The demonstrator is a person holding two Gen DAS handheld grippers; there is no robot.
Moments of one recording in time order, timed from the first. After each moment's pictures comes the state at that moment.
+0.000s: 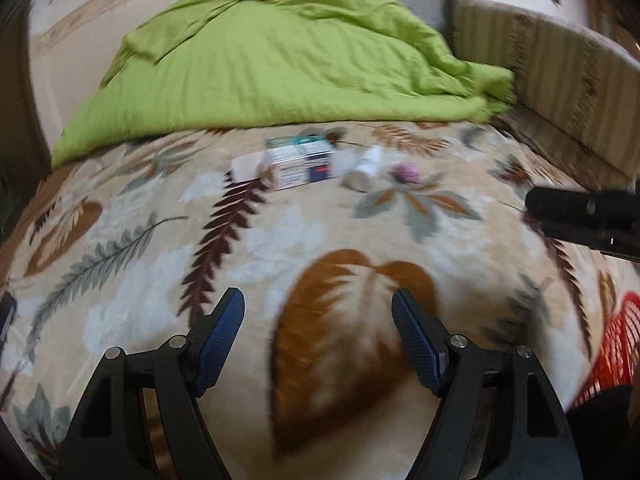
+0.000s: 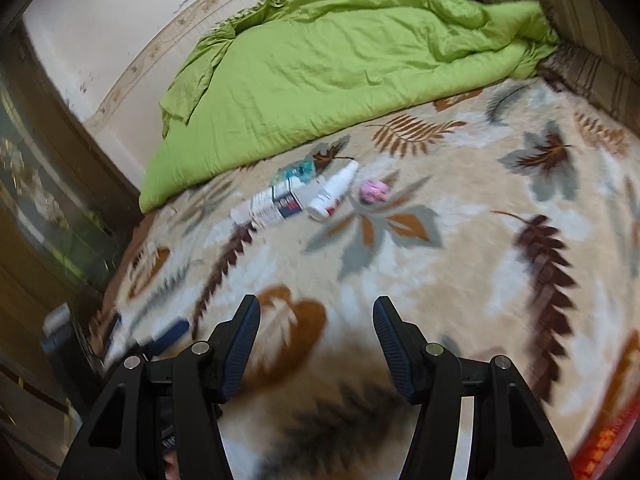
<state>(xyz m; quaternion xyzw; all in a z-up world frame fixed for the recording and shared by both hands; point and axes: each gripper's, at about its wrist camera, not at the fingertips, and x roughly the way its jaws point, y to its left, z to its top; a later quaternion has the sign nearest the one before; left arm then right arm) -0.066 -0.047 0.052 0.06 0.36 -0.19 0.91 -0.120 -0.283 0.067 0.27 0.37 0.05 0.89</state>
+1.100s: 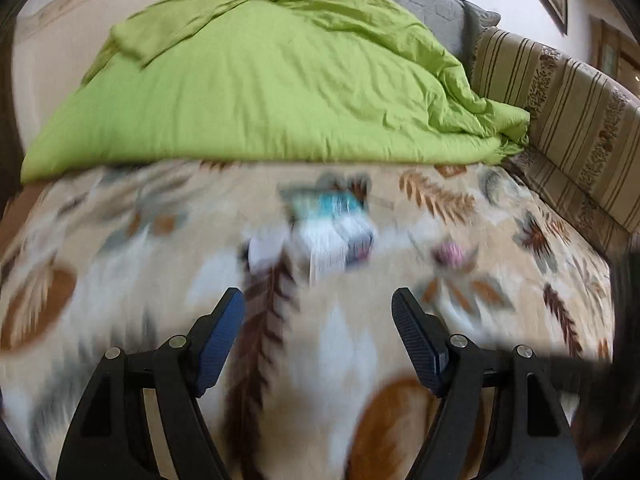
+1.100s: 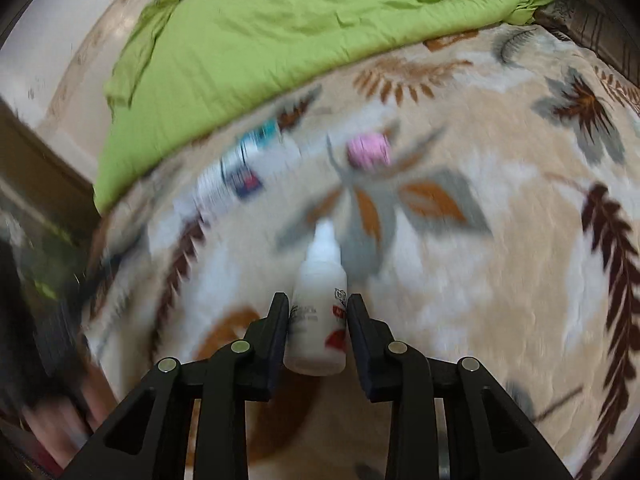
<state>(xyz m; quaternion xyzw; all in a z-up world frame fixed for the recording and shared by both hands) 0.059 -0.044 0.087 0.03 0.36 -0.23 0.91 -0.054 -0.266 0.008 0.28 0.45 0.01 0.85</state>
